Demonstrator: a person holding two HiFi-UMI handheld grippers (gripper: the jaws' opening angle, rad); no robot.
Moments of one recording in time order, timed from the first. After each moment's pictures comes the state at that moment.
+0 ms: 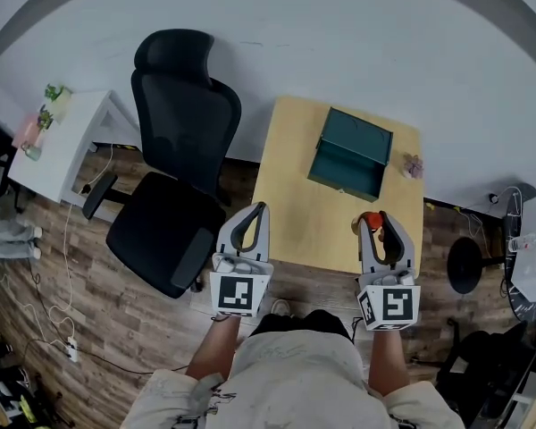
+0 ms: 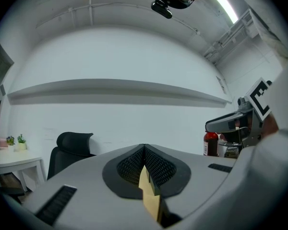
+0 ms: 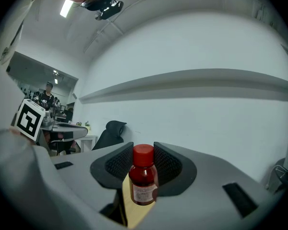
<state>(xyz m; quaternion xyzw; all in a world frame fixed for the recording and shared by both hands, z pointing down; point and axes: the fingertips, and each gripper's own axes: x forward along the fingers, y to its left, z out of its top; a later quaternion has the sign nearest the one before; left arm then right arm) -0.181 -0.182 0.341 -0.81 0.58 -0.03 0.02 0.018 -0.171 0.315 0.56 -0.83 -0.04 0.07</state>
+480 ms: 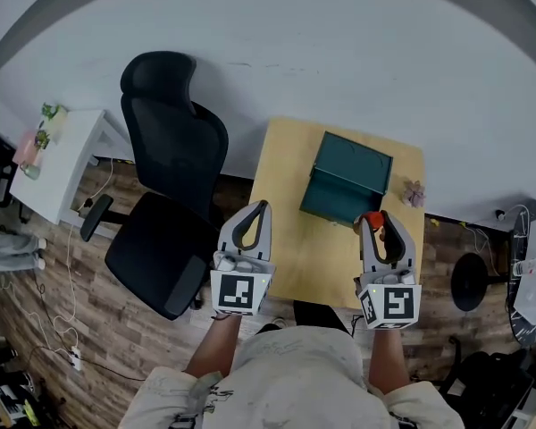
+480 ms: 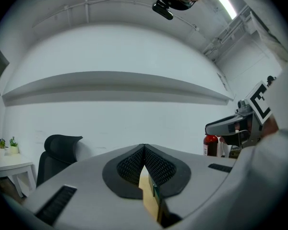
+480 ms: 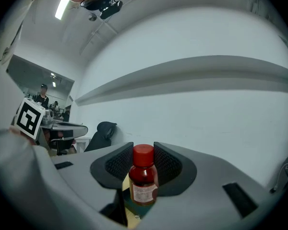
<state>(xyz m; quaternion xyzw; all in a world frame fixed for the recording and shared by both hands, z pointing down) -0.146 -0.292 0.335 -0.82 0.58 -0.03 0.04 0.054 -0.282 0.322 0.56 -0.82 -0.03 0.05</state>
